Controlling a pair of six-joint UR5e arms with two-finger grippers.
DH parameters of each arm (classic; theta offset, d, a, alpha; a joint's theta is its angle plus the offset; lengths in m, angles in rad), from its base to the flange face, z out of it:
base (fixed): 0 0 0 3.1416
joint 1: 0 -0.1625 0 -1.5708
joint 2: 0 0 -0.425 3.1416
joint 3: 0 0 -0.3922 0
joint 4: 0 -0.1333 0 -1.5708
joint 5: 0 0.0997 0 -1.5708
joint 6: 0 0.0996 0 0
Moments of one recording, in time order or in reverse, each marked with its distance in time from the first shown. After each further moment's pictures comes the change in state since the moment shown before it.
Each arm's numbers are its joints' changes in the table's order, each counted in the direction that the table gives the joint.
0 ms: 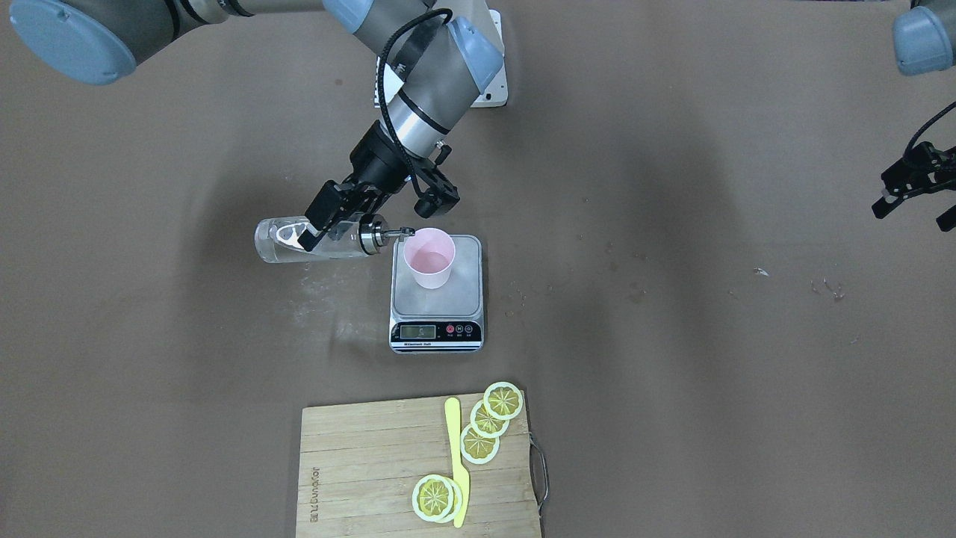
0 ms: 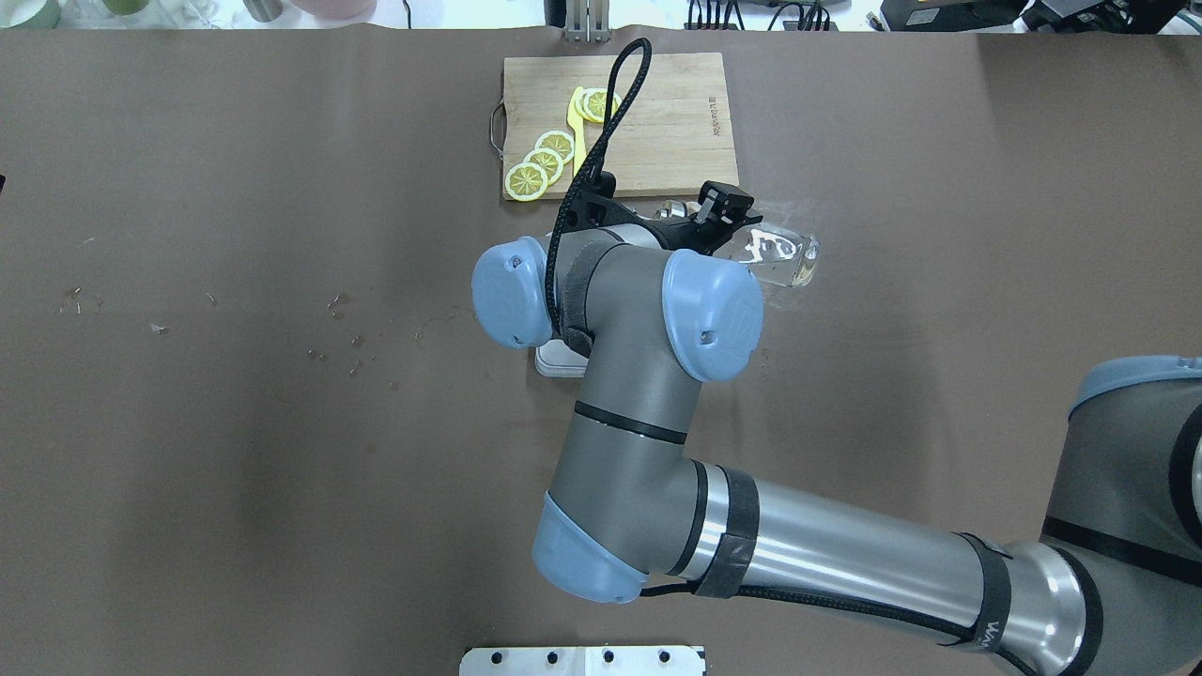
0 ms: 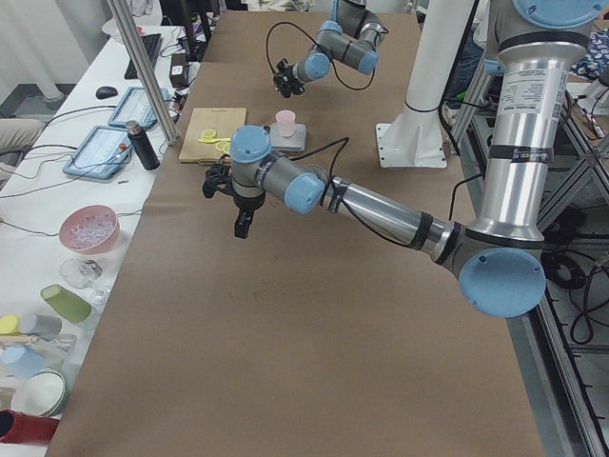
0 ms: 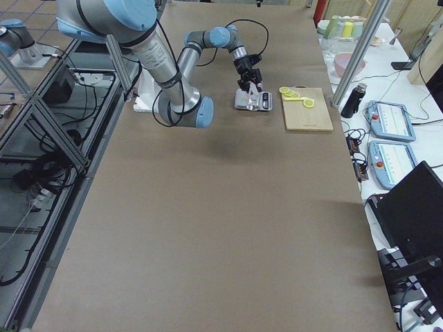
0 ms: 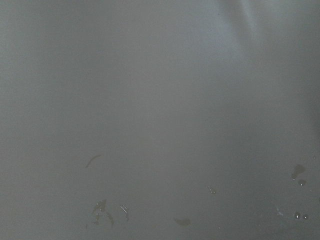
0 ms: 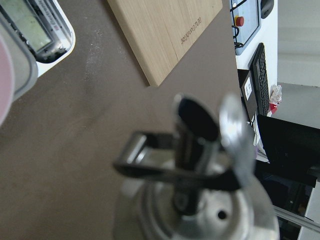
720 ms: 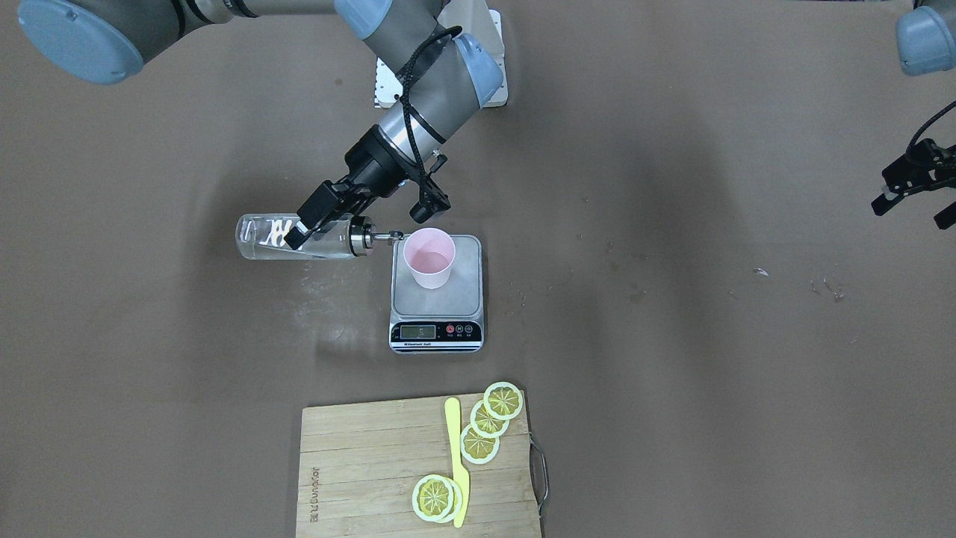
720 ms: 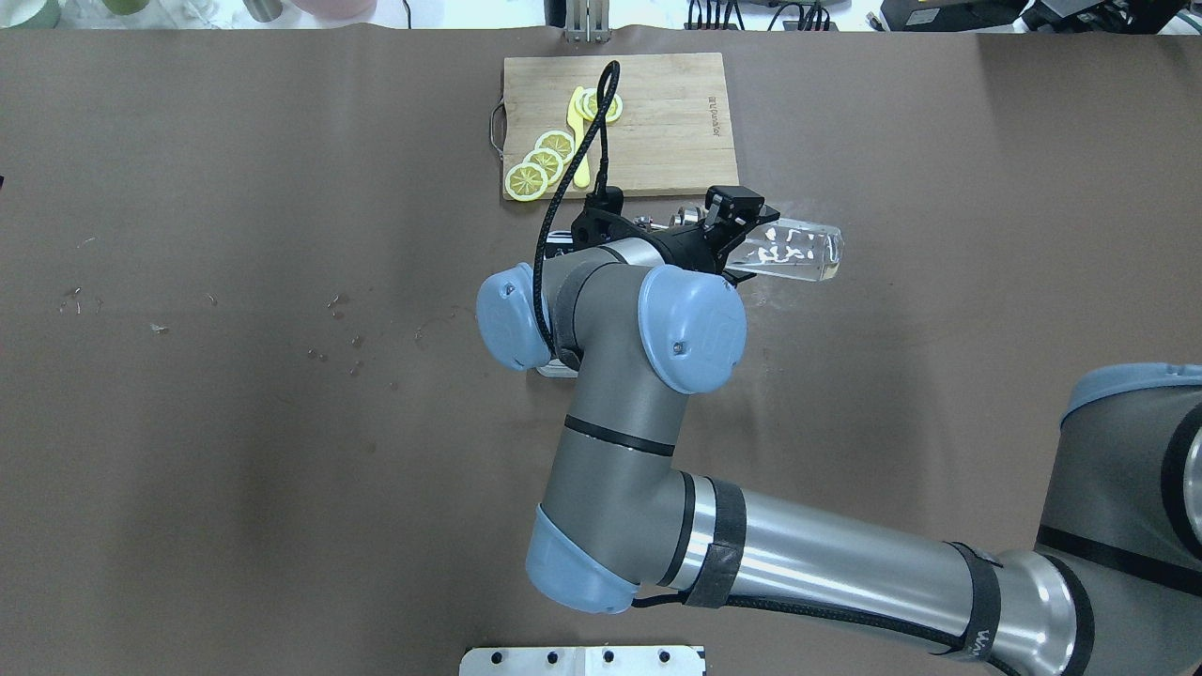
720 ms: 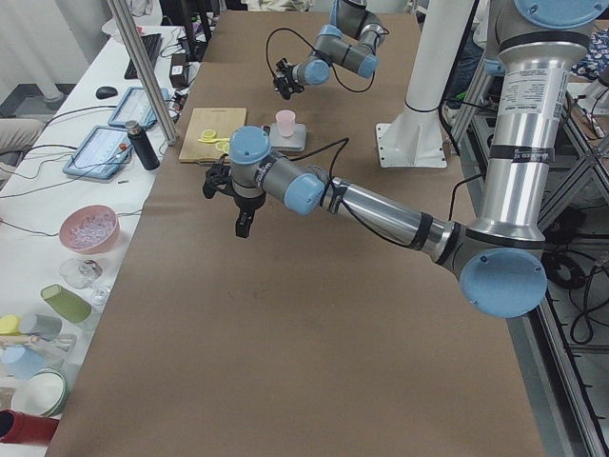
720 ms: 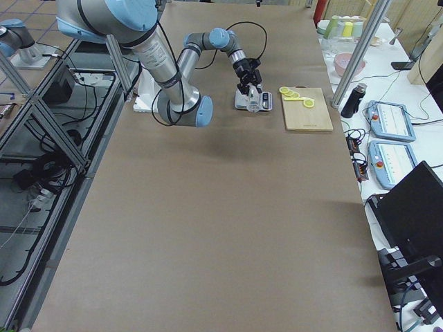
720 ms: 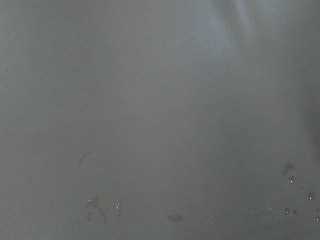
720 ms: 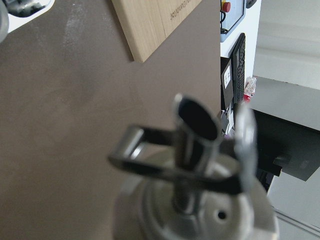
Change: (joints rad) left arm 0.006 0.000 -0.003 -0.001 -0.020 0.000; right arm 0.024 -0.004 0.021 0.106 -0.079 0.011
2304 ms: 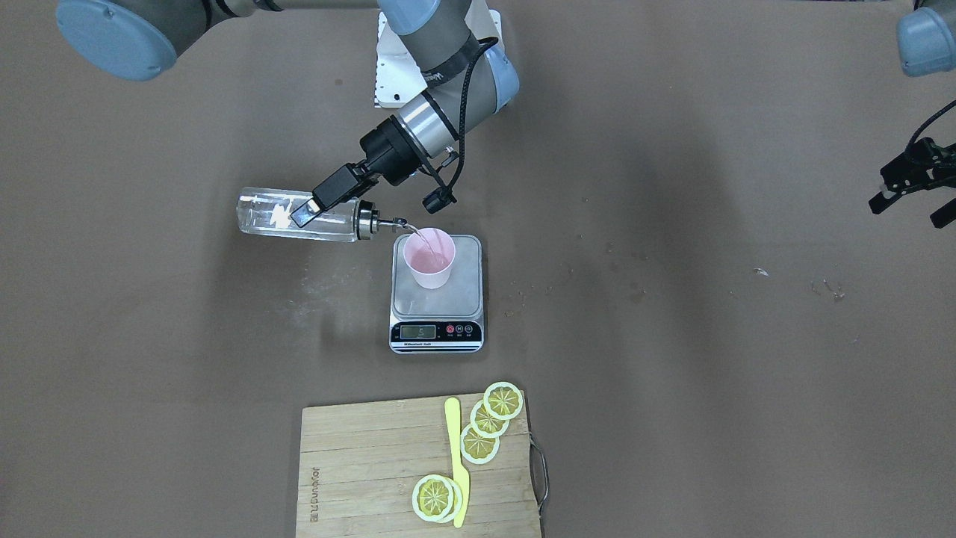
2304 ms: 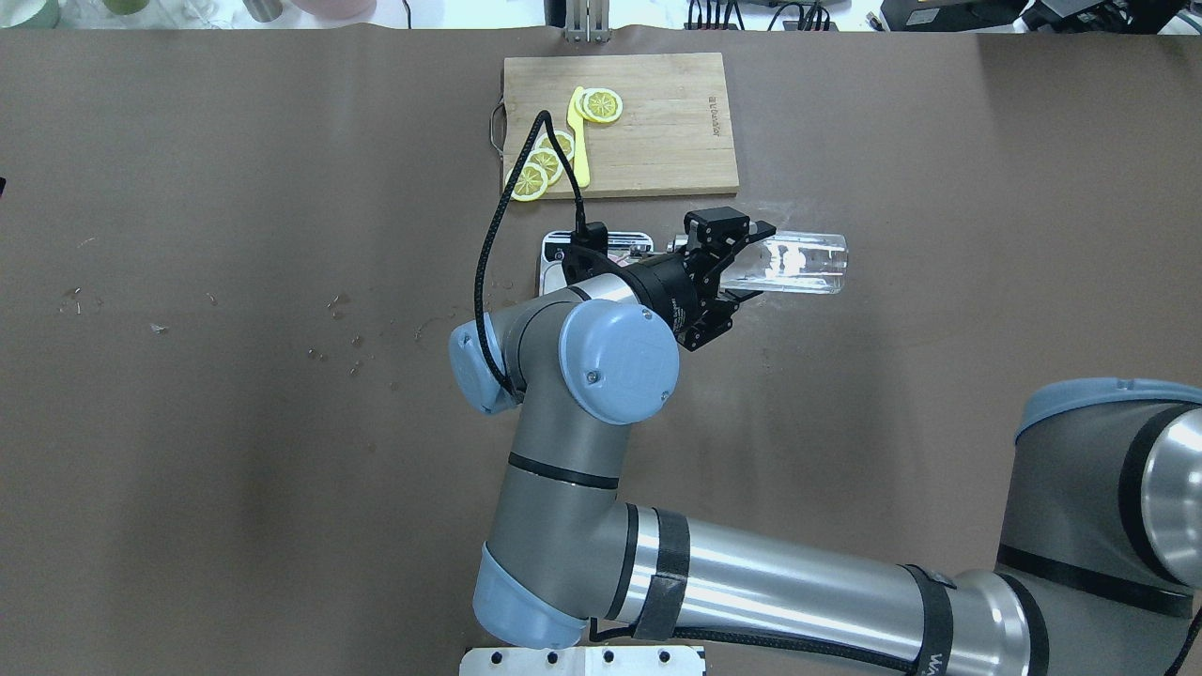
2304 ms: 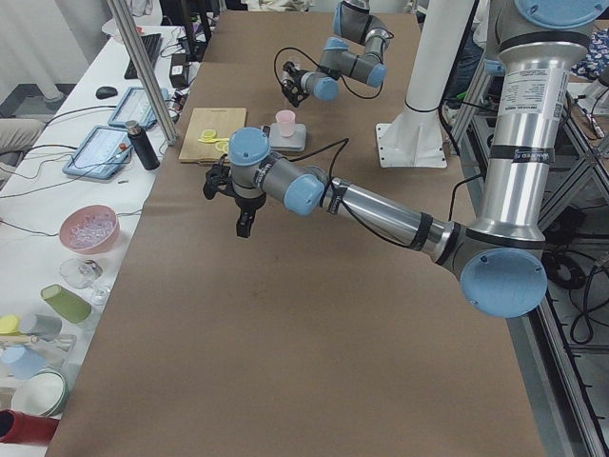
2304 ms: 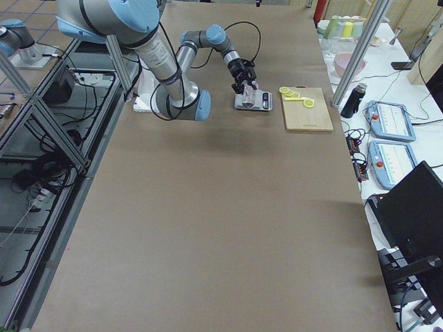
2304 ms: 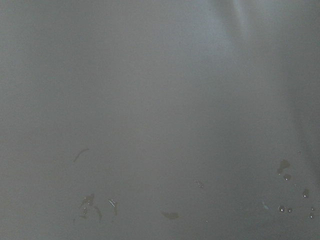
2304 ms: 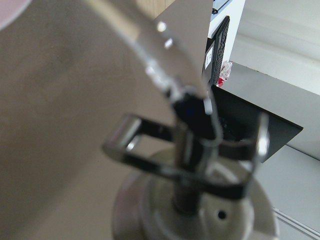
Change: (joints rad) left arm 0.001 0.000 -0.004 -0.001 -0.021 -0.001; right arm 0.048 0.069 0.085 0.196 -0.062 0.052
